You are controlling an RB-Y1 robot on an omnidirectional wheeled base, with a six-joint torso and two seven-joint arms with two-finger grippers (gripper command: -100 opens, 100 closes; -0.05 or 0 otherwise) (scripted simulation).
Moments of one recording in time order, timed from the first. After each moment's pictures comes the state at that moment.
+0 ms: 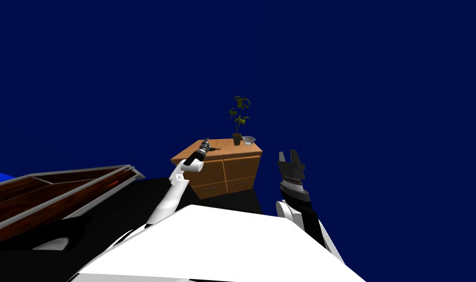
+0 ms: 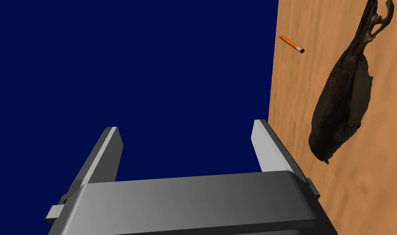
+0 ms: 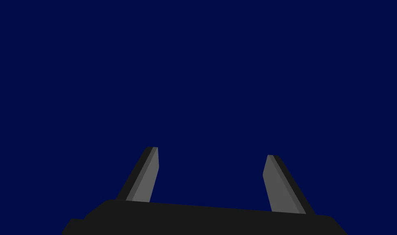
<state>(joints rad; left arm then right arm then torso) -0.08 0.33 0.18 -1.97 0.06 0.36 0.16 0.51 0.00 0.03 -2.31 0.02 -0.56 -0.06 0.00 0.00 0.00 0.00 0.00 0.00</state>
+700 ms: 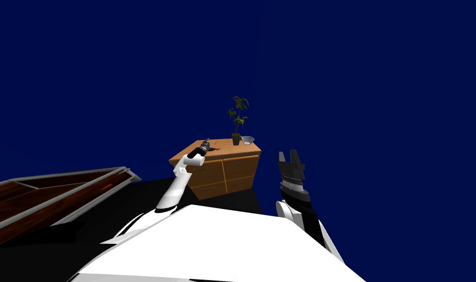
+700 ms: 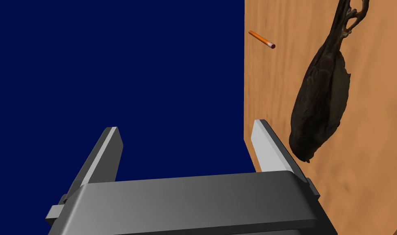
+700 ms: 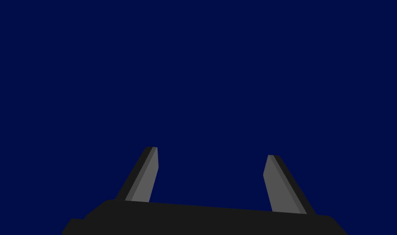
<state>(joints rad) -0.21 0.36 0.20 -1.88 0.06 0.55 0.16 0.51 0.00 0.03 -2.31 0.02 -0.56 -0.06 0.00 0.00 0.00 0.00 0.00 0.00</state>
